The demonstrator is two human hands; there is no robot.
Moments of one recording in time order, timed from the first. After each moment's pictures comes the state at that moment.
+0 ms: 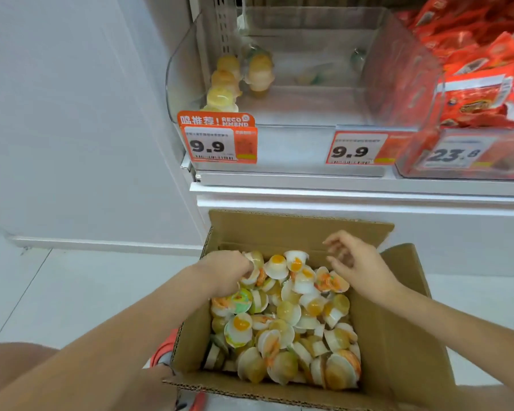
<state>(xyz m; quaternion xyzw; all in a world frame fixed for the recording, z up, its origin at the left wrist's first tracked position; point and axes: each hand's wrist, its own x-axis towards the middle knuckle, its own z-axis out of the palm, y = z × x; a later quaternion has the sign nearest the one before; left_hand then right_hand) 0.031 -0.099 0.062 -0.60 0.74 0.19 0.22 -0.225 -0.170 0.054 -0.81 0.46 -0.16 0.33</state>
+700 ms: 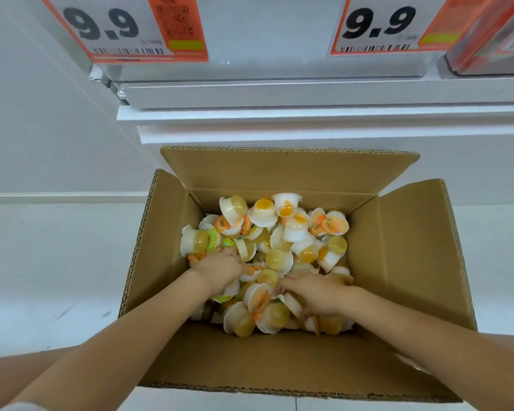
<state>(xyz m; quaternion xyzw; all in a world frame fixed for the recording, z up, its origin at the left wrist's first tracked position) 0.007 -0.080 -0.084 -0.48 0.78 0.20 0.35 -0.213 -0.119 -0.100 -0.83 0.26 0.31 0.38</state>
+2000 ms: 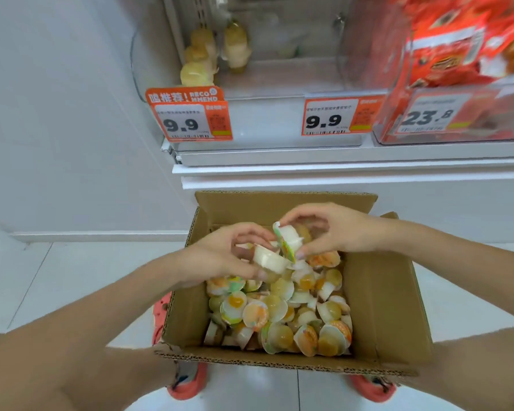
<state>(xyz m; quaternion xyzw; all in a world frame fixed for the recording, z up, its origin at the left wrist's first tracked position) 0.000 -0.064 0.123 -0.56 0.50 0.62 -0.24 -0.213 -0.173 0.126 -0.77 0.30 0.00 0.57</state>
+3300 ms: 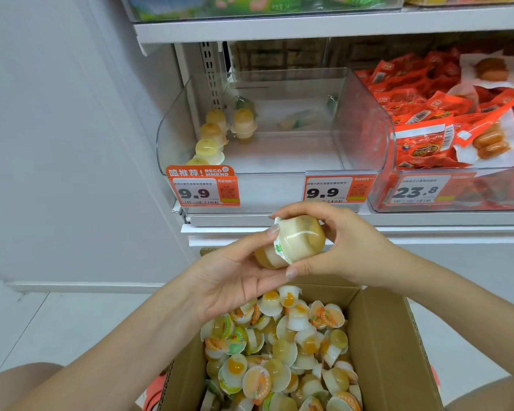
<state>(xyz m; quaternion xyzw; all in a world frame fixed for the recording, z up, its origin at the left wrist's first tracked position) -0.024 -0.095 0.207 -0.36 0.14 0.79 -0.48 -0.193 -0.171 0.213 -0.80 0.30 -0.22 0.47</state>
